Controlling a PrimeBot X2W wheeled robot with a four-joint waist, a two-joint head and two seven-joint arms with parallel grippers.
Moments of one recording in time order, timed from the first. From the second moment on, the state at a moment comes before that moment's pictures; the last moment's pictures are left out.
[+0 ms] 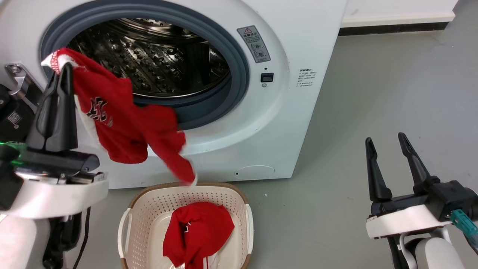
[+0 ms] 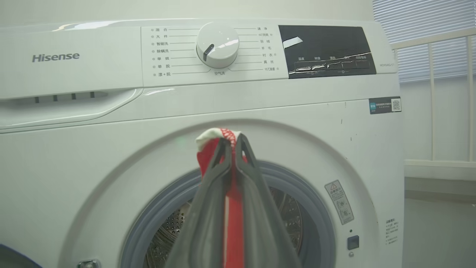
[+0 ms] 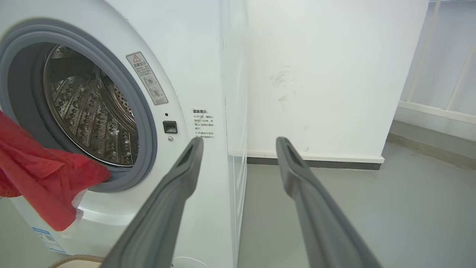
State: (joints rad) left arm -0.27 0.57 -0.18 -0.29 -0.47 0.15 -0.26; right arm -0.11 -0.05 0.02 0.06 0.06 0.13 -0.26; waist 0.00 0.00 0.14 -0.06
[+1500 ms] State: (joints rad) left arm -0.46 0.37 -0.44 0.85 -0.40 -0.10 -0.26; right arm -0.23 -0.05 0.05 -0.01 0.08 0.13 -0.26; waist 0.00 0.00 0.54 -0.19
